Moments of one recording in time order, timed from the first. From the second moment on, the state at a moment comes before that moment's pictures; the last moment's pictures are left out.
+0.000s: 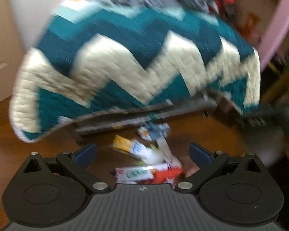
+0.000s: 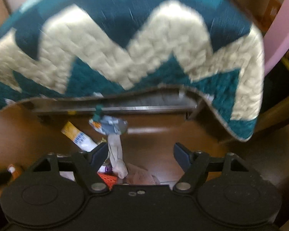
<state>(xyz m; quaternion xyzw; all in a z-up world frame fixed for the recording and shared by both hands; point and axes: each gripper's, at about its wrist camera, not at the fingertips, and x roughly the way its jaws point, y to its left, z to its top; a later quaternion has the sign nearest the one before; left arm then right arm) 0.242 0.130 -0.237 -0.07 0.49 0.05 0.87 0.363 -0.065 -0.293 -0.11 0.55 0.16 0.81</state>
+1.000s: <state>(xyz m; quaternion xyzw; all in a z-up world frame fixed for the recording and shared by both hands) 0.337 0.082 -0.519 -0.11 0.68 -0.05 0.72 0.415 -0.079 -0.534 -0.07 0.75 0.13 0.64</state>
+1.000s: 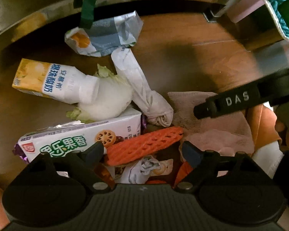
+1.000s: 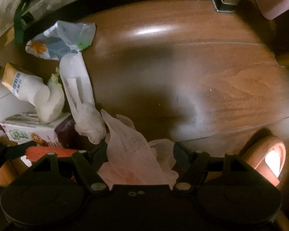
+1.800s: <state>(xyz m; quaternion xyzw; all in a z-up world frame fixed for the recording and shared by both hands) 0.331 0.090 -0.503 -0.17 0.68 -0.05 0.72 0.411 -0.066 -0.473 -0.14 0.72 0.14 0.66</state>
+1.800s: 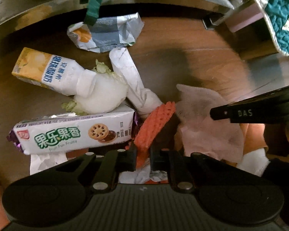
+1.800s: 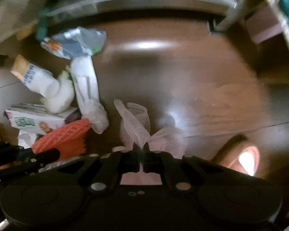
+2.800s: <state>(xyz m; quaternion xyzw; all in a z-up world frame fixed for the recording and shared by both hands) 0.242 0.086 -0.136 -0.14 0.44 -0.04 0.89 0.278 -0.137 -0.045 -0.13 0.39 0.24 0.88</state>
